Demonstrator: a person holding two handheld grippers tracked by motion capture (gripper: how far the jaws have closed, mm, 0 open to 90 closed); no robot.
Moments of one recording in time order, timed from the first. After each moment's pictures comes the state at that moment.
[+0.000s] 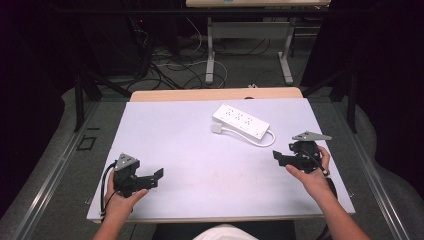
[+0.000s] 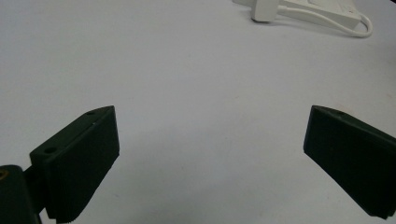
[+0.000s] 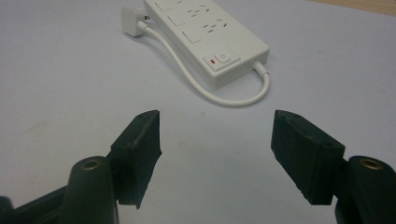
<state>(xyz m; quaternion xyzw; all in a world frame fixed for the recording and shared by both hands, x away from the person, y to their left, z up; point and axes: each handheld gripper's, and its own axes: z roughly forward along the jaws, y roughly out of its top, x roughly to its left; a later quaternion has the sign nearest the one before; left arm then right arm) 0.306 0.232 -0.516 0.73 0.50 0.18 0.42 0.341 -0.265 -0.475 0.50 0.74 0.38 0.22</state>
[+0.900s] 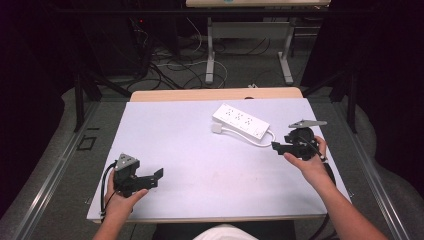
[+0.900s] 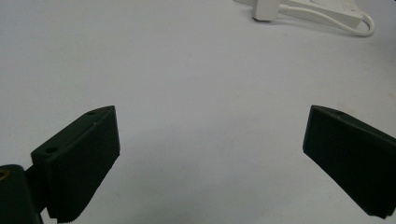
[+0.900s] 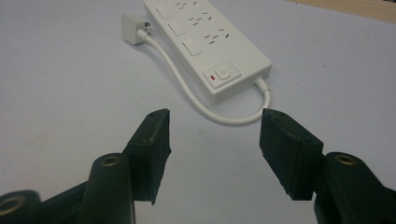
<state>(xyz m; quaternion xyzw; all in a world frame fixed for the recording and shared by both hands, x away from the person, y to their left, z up) 0.306 0.232 -0.517 0.73 0.51 0.19 0.42 0.369 -0.263 -0.459 0.50 0.76 0.36 0.21</state>
